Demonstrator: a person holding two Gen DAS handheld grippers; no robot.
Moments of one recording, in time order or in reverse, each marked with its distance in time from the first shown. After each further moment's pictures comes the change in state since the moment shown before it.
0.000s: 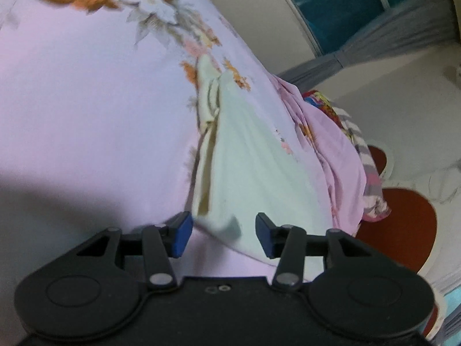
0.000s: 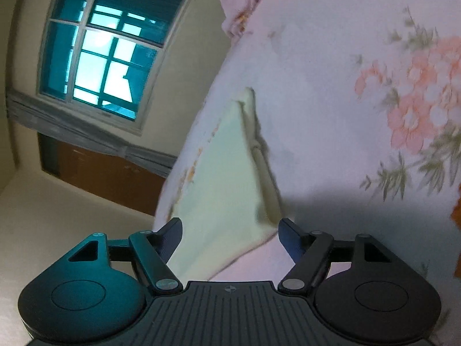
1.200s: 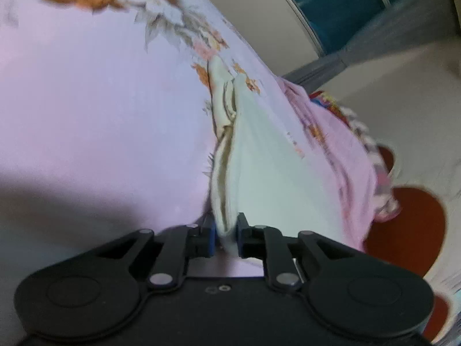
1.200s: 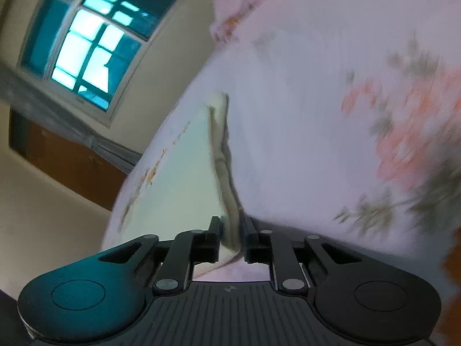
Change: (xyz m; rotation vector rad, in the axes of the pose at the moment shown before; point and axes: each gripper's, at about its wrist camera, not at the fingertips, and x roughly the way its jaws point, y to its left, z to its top) left arm 0.010 0.014 0.009 0.086 -0.020 0.056; right arm 0.009 -0.003 -0.006 -0.190 -0.062 -0.166
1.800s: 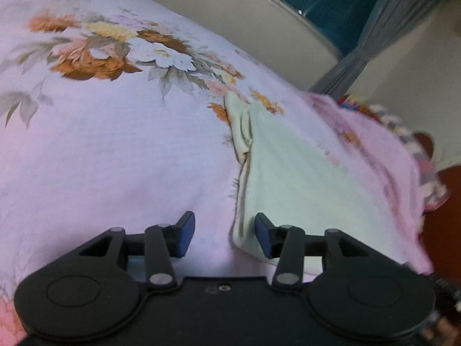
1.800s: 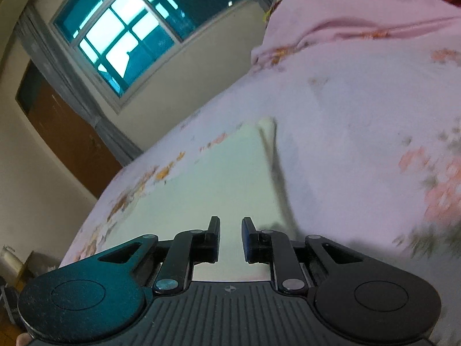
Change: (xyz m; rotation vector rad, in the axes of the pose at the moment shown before) left arm -0.035 -0.030 -0.009 0.124 -0.130 0.198; right arm 0.018 0.078 -0.034 -0.225 -0.057 -0.040
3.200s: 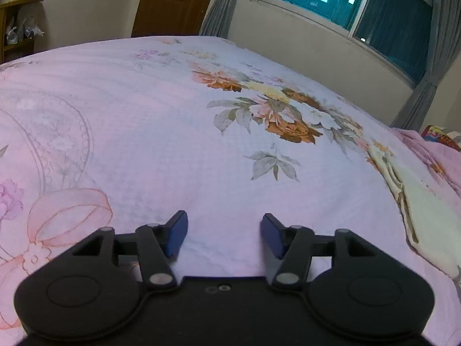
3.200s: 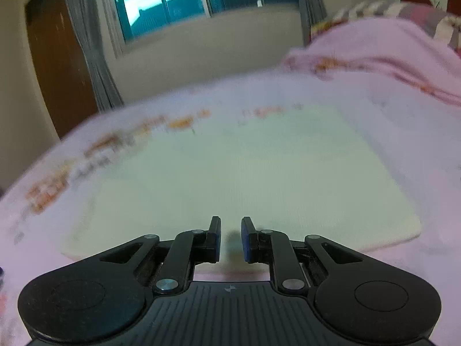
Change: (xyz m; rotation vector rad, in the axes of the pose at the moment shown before) left arm -0.115 0.131 0.009 0.035 -0.181 0.396; right arm 0.080 0.135 -0.079 -0.360 -0.022 -0.203
